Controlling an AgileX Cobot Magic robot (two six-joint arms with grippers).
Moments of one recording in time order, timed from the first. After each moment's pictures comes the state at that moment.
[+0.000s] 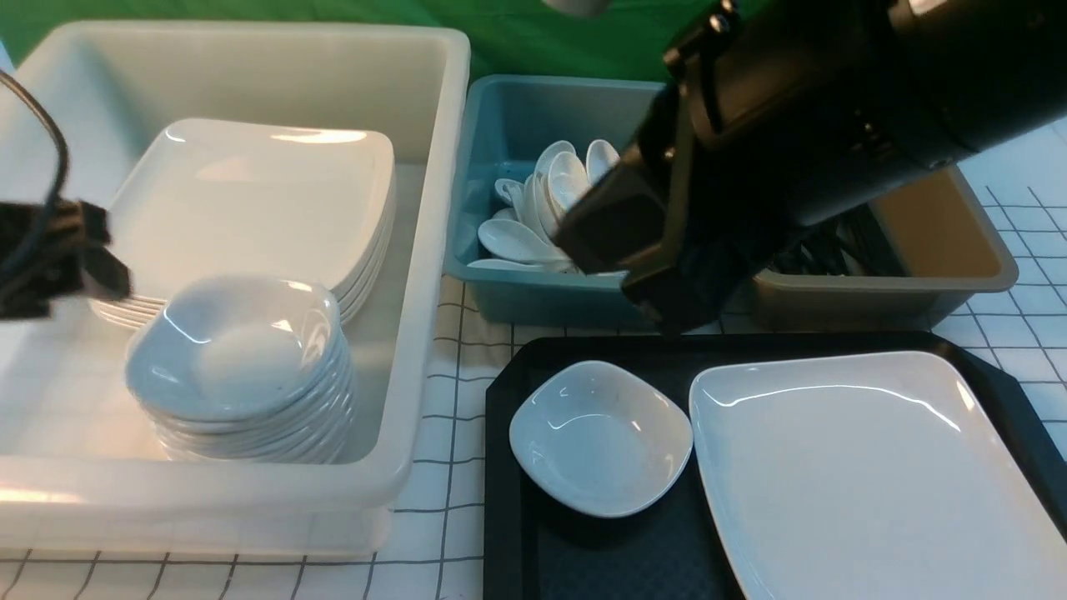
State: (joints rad) right arm 0.83 1.44 -1.62 0.14 1.11 -0.30; left arm 0.25 1.25 -1.06 -0.30 0.82 0.11
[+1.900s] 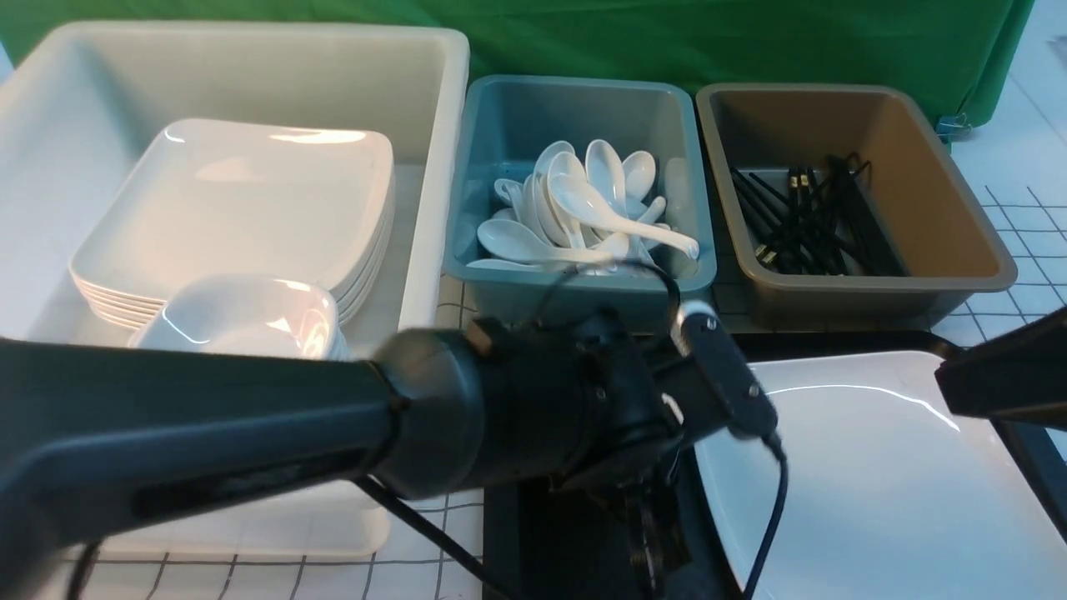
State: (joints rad) right arm 0.31 1.00 -1.08 0.44 1.11 -0.44; left arm -0.93 1.88 -1.26 0.38 0.61 -0.09
